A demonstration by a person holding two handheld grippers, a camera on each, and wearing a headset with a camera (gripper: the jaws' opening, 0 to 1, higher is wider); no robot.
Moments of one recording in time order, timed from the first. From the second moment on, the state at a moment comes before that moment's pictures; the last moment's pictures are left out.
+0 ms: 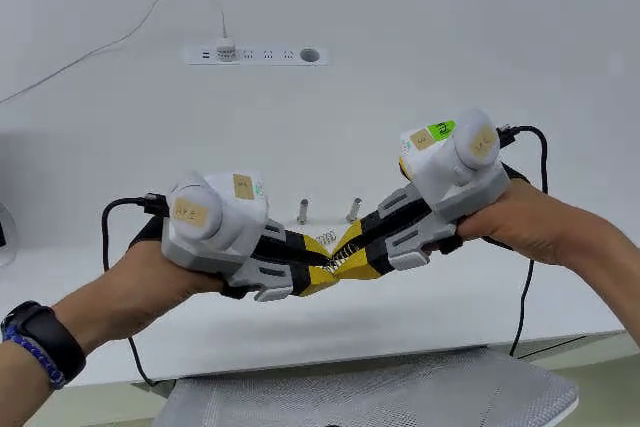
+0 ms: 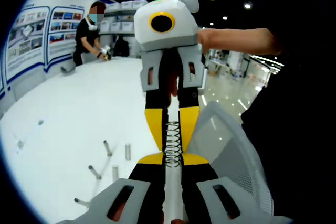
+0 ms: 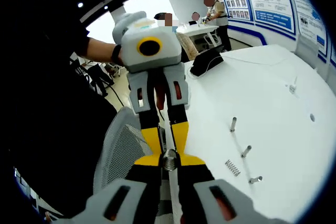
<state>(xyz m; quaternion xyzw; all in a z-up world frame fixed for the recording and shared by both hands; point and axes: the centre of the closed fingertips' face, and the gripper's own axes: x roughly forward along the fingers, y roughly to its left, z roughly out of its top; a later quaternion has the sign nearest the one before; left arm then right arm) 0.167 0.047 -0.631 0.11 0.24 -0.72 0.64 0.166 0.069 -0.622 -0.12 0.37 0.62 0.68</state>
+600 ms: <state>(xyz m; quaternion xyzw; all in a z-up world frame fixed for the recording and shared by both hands) 0.172 0.055 -0.645 0.11 0.24 -0.70 0.66 0.169 0.064 -0.637 -0.14 0.37 0.60 0.69</state>
